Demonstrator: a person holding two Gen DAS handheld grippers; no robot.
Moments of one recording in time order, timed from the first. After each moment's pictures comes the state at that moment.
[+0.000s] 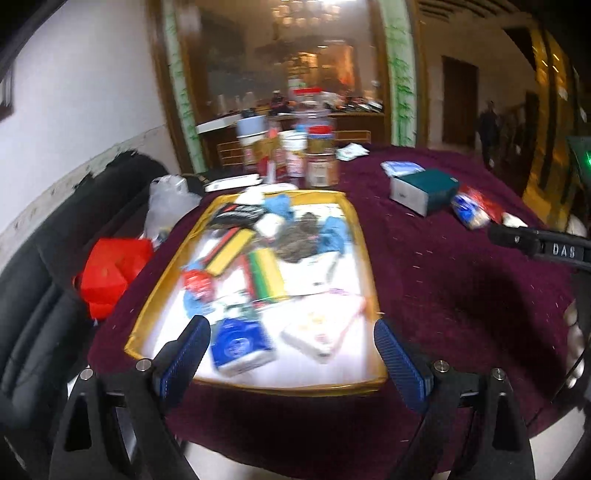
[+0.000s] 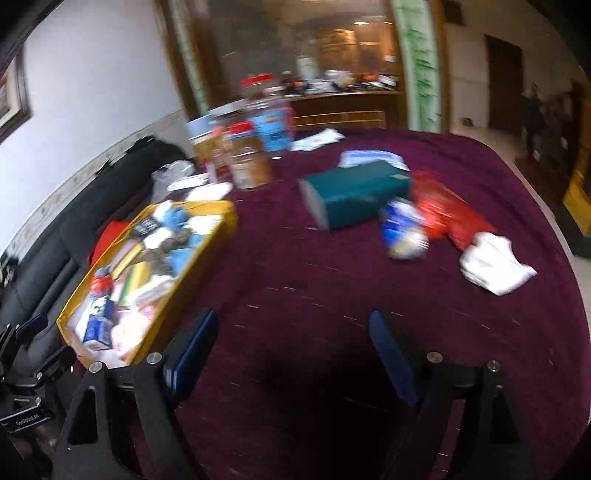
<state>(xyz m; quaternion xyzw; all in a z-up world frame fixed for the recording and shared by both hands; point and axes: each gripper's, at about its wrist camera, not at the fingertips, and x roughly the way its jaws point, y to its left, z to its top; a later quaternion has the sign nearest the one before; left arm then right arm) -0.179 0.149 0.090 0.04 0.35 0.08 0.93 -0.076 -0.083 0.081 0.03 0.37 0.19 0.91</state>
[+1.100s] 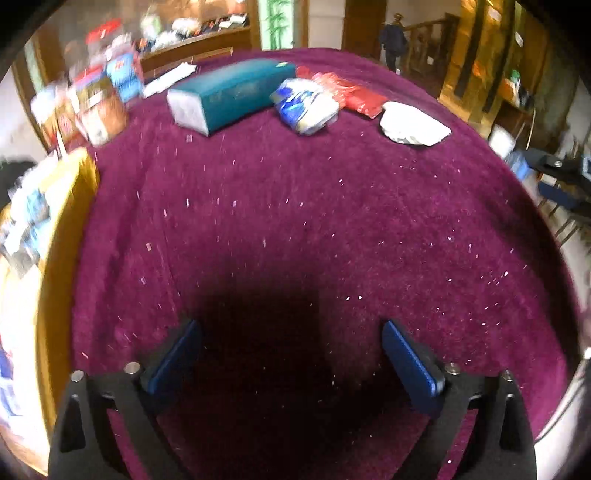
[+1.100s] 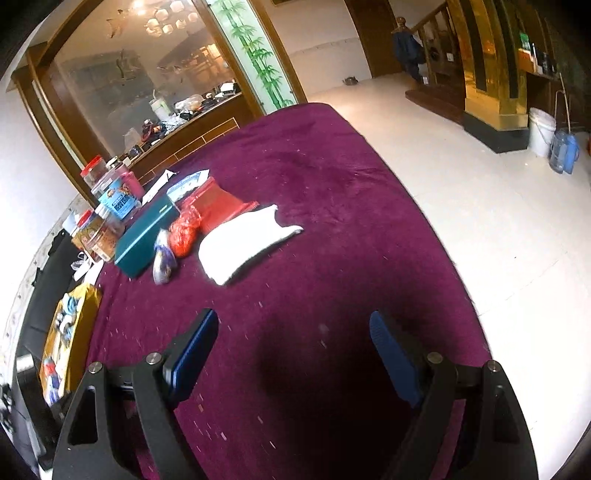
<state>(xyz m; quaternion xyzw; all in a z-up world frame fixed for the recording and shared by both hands) -0.066 -0.030 0.006 0.04 0.50 -0.12 0.86 -0.055 -0.323 0.047 0.19 0.40 0.02 0.90</state>
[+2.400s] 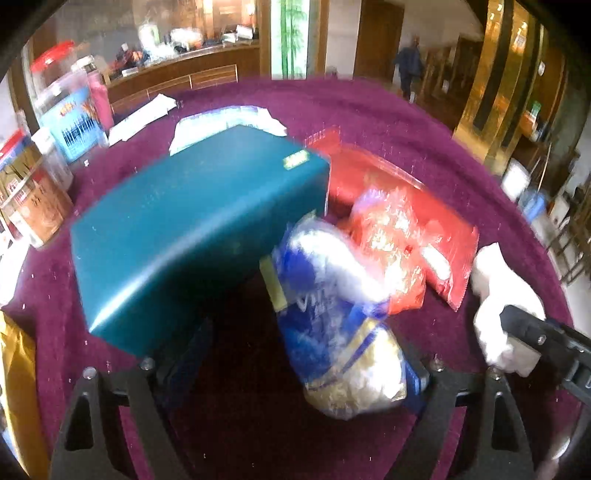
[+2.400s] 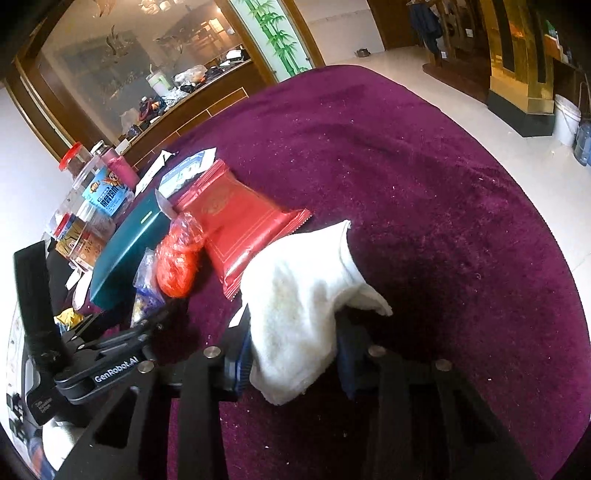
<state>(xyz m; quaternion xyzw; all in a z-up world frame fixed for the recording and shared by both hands) 0.133 -0.064 0.008 0.03 0.46 -0.10 0.88 0.068 -0.271 0.011 0.19 0.44 0.05 0.87</state>
